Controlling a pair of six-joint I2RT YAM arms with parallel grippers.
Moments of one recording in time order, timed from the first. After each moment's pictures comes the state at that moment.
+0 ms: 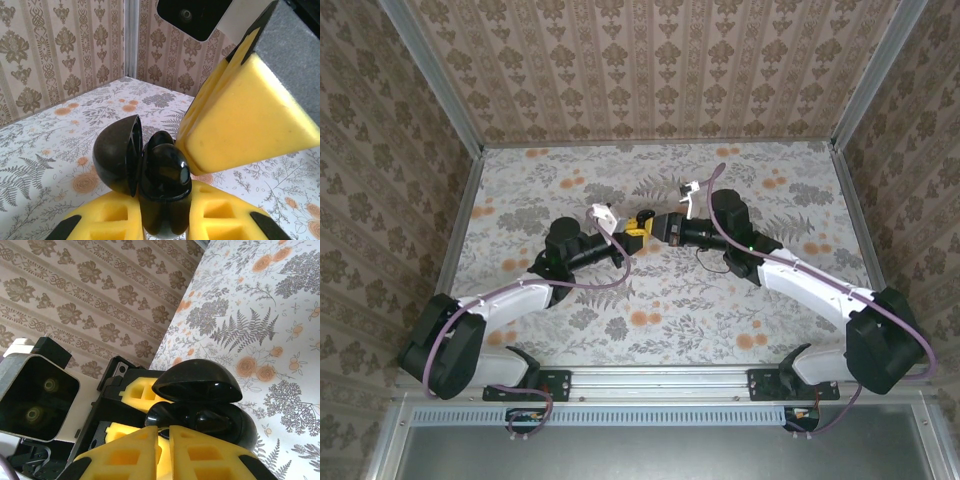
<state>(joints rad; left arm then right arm) -0.62 1.31 0.56 0.67 0.56 -0.06 0.59 1.34 0.88 0.18 -0.49 0.79</state>
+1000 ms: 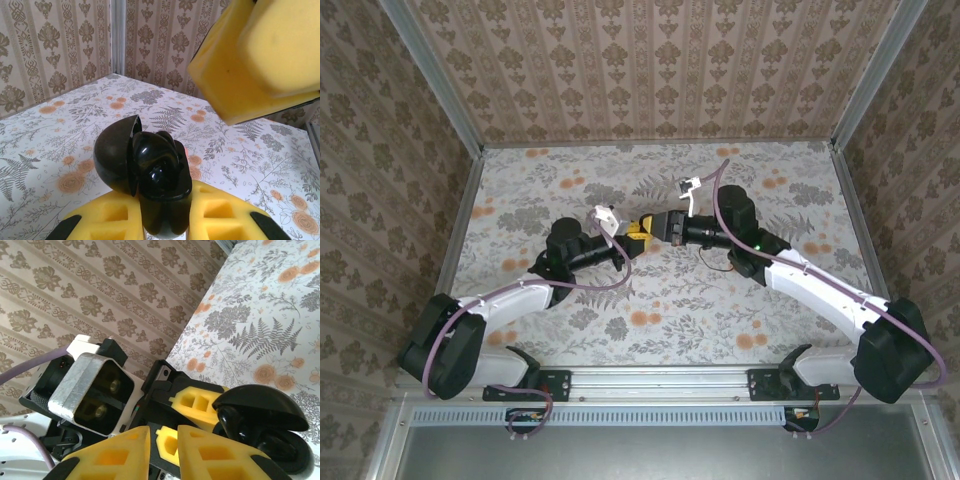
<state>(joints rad) -0.62 1.31 0.56 0.65 0.61 -0.06 0.59 1.29 0.93 0.11 -0.53 0.73</state>
